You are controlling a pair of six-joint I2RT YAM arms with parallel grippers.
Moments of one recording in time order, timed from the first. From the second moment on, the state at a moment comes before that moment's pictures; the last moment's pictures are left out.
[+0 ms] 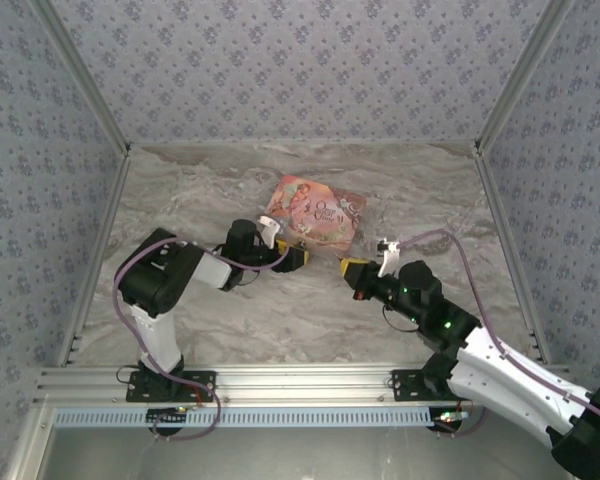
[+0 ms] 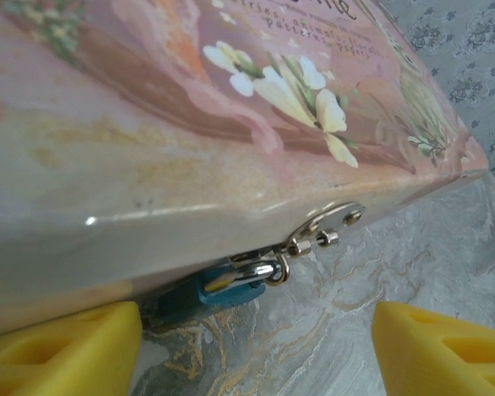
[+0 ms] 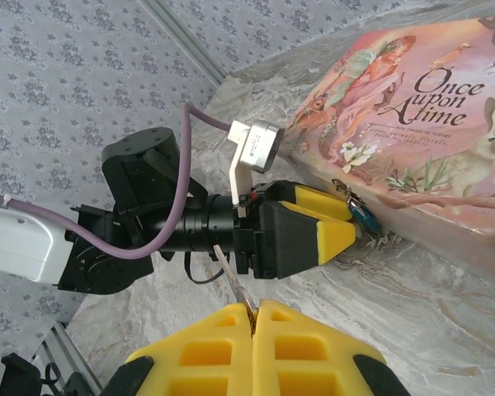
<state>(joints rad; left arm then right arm) -0.54 1.90 0.69 0.74 0.59 -0.42 0.77 0.65 0.41 0.00 -0.04 0.67</state>
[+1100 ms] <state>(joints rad) -0.59 1.95 0.71 0.85 0.55 -0.64 0.77 0.62 0.39 -0.01 -0.03 0.67</state>
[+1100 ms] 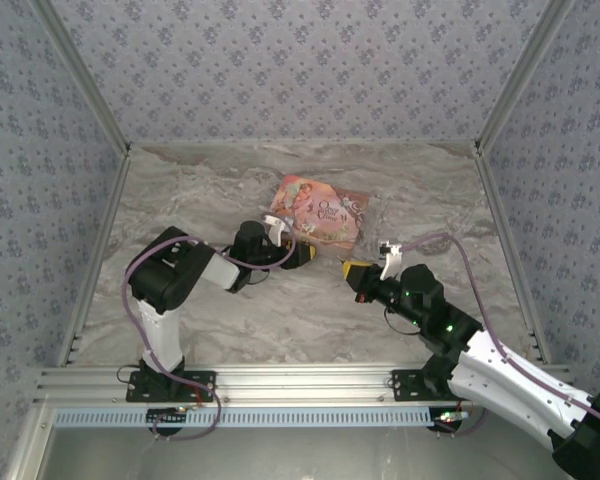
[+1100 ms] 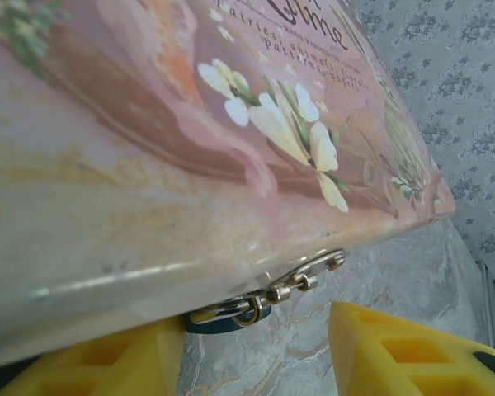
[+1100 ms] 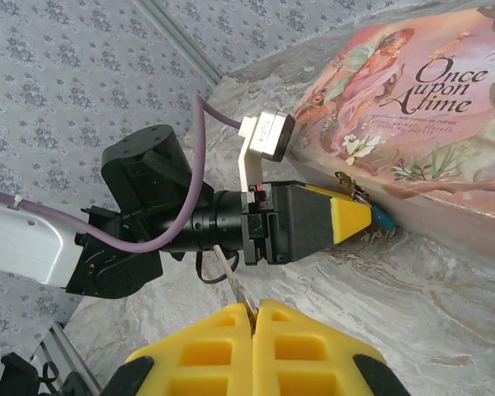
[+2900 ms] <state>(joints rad) -0.62 1.97 0.68 0.94 0.53 -0.77 0.77 0.62 0.36 0.02 -0.02 0.69</state>
